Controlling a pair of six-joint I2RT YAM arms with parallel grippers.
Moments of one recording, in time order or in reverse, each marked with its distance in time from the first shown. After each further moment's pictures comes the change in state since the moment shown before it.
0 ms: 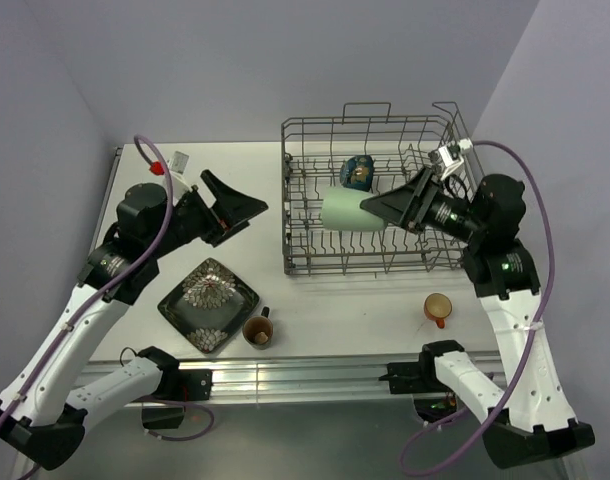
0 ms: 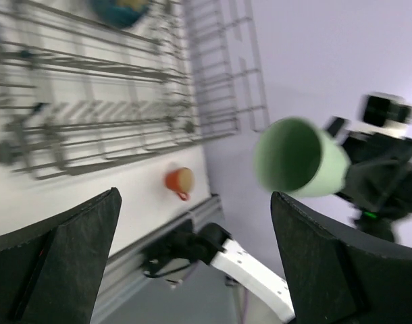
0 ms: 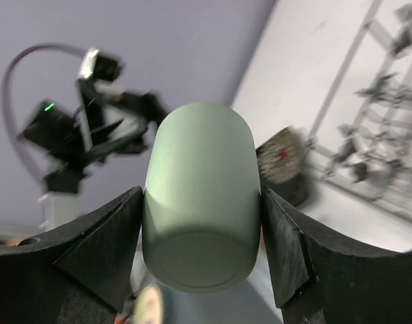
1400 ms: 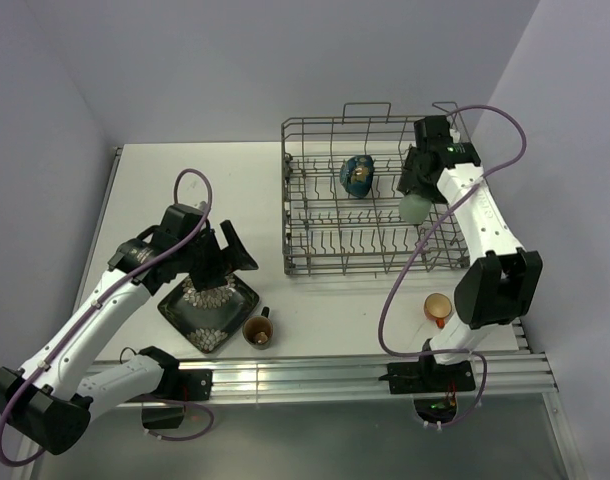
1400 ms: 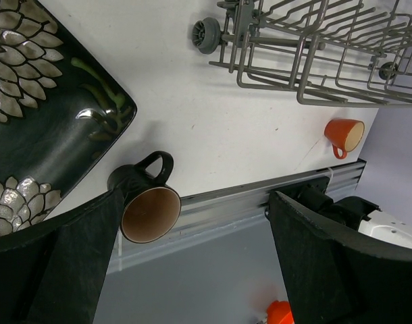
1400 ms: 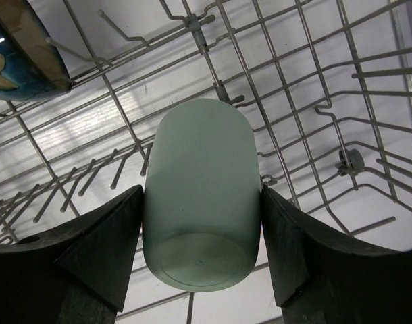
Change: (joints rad) left arm 0.004 0.089 -0.113 -0.470 -0.131 0.179; right arm -0.021 0.780 0.499 -0.649 1.115 -0.506
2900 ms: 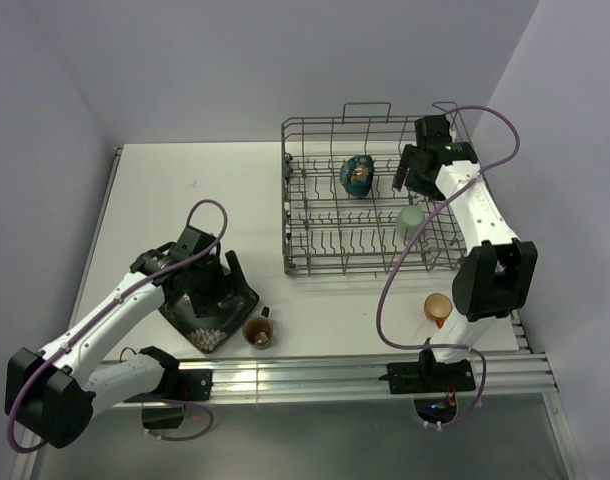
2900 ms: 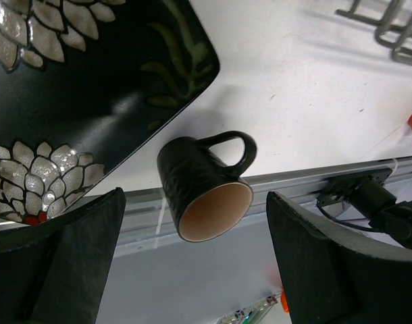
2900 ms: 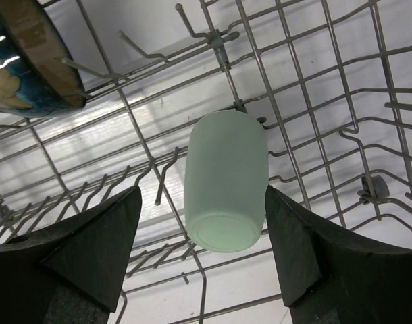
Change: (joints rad) left arm 0.000 0.045 -0.206 0.007 0.034 0.002; right arm -0.024 0.075 -0.004 0.092 -0.066 -0.029
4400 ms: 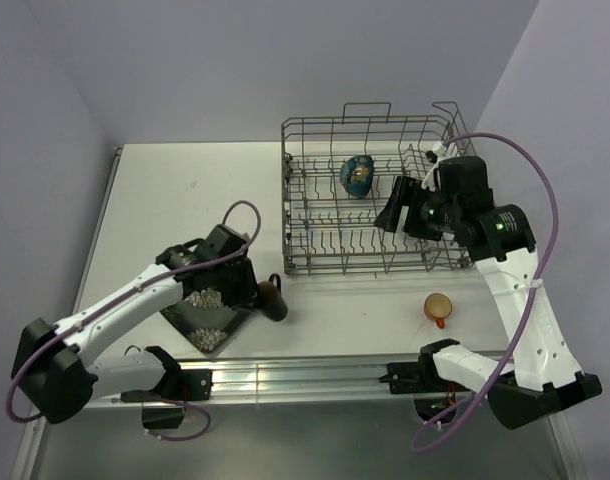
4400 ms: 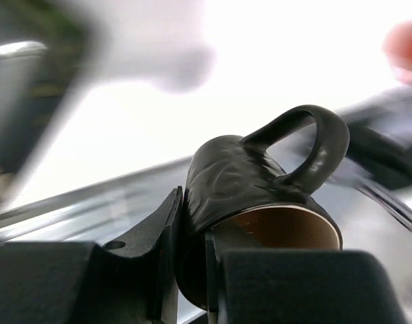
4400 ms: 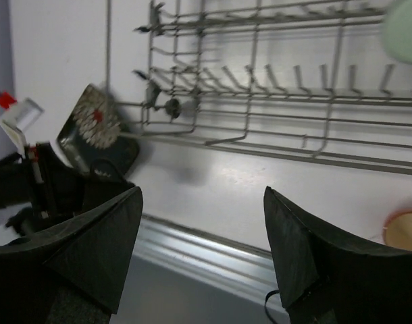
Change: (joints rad) left arm -0.195 0.122 0.041 0.092 0.046 -0.027; right arm 0.188 -0.615 -0.168 -0.187 -0.377 0.061
